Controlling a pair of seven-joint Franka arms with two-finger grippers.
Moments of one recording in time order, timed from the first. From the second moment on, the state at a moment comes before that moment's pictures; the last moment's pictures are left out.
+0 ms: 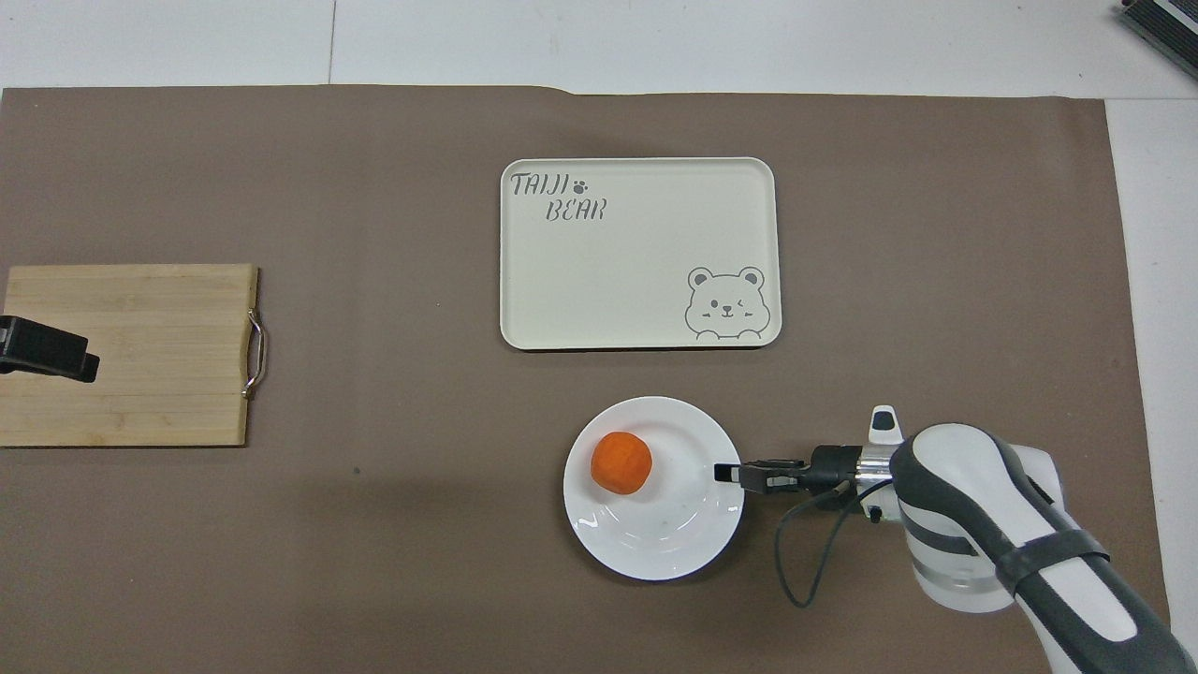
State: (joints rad) left arm -0.01 -0.06 0.00 -1.58 0.00 1.42 0.11; right arm 0.23 0.00 -0.07 -2.58 1.37 2.18 -0.97
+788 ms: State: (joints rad) left arm -0.01 -0.06 0.00 -1.58 0.00 1.42 0.11; right arm 0.19 0.13 -0.07 -2.32 1.39 2.12 -0.82
